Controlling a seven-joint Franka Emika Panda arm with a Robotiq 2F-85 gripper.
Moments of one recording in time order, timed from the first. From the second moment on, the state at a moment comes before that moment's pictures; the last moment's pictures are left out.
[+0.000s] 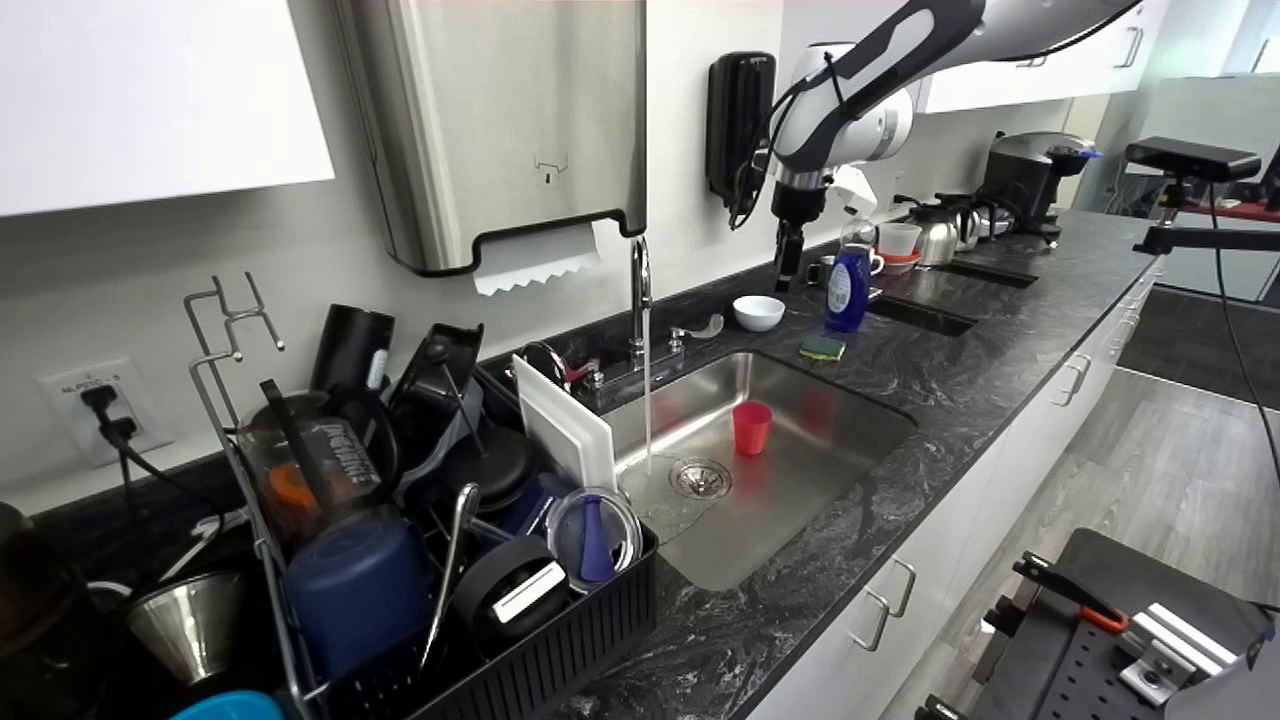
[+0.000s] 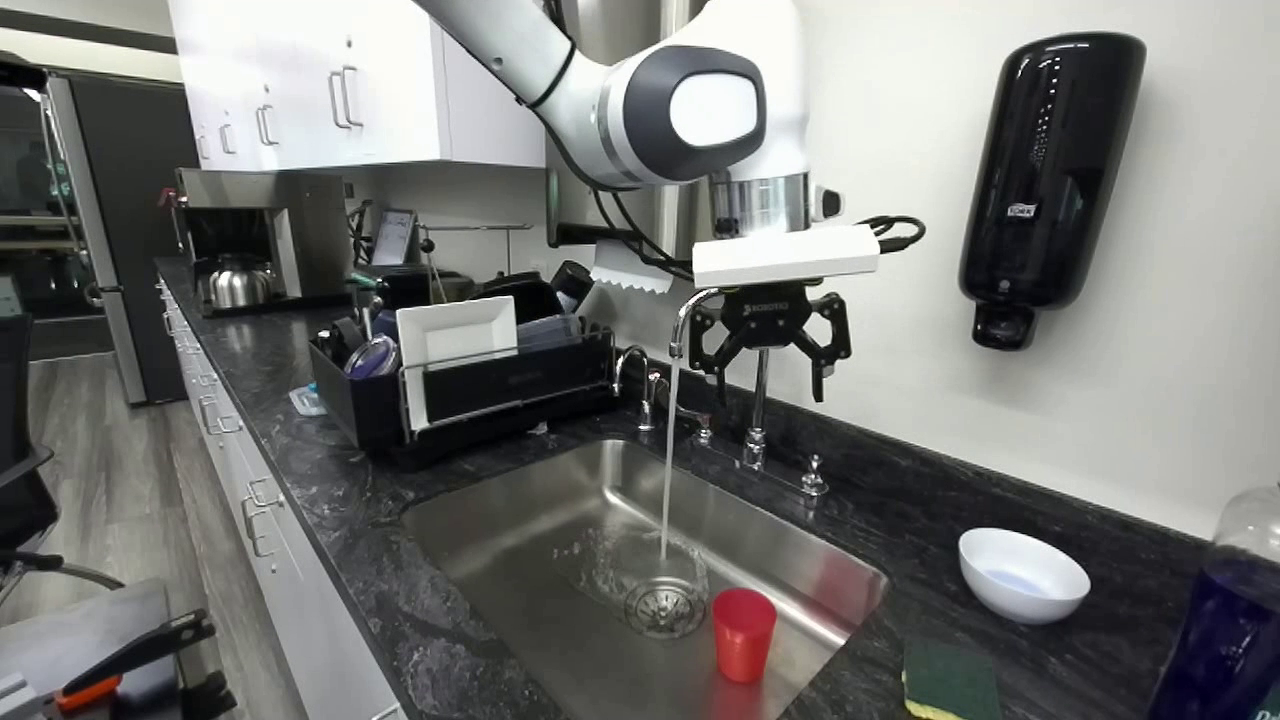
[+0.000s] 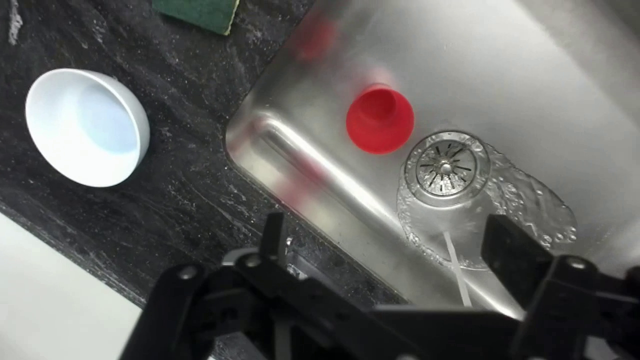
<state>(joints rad) -0.29 0.37 -0.01 -1.79 -0.03 2.35 -0.99</state>
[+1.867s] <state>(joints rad) -0.21 0.03 -0.09 -2.26 -0.01 2.45 -0.64</state>
